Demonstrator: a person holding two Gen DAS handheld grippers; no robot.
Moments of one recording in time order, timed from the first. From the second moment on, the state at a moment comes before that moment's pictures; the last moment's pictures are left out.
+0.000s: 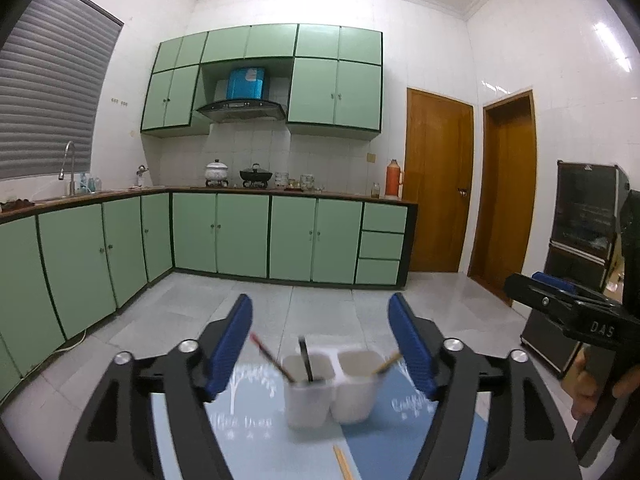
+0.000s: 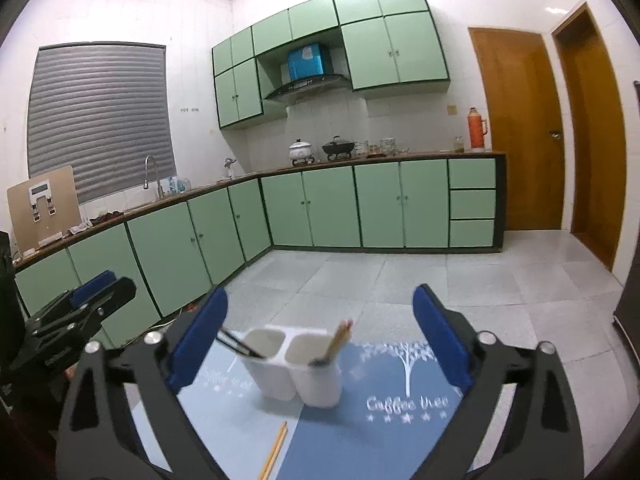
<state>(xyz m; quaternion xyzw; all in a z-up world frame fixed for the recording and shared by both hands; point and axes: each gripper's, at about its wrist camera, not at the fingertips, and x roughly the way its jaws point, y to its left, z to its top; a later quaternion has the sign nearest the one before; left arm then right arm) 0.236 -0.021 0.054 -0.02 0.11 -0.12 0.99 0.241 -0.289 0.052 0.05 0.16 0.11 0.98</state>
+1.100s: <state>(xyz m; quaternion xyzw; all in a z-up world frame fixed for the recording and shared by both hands) 0.130 0.023 -0.152 0.03 0.34 -0.07 0.94 0.116 -0.207 -0.165 0.04 0.34 0.09 0.94</state>
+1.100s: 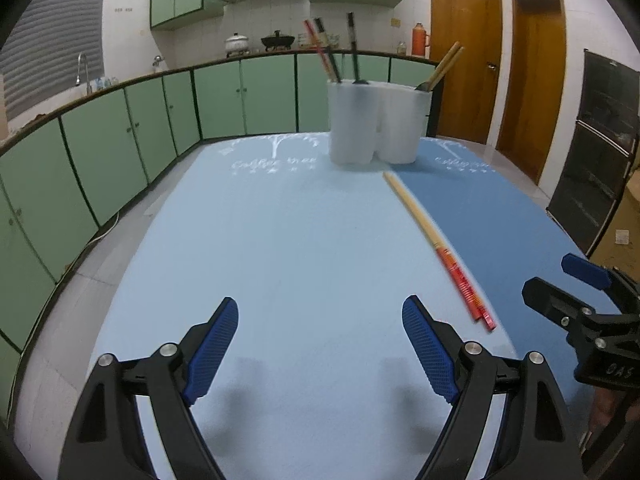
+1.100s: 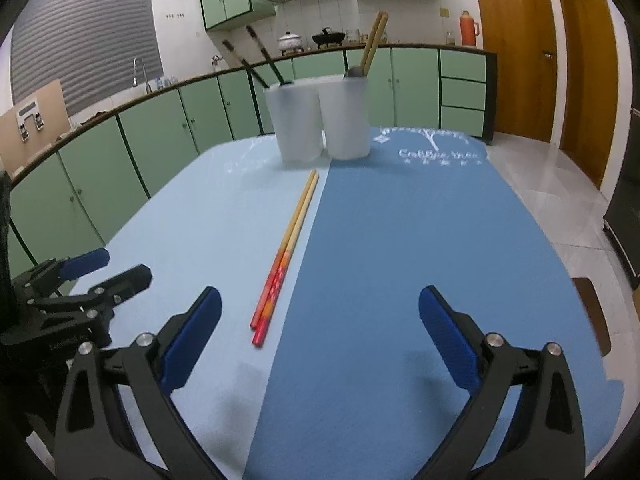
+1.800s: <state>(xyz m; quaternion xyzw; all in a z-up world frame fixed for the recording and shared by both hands) 0.126 0.066 -0.156 0.01 0.35 -0.02 0.94 0.112 -0.172 -0.188 -0.03 0.36 0.09 0.93</state>
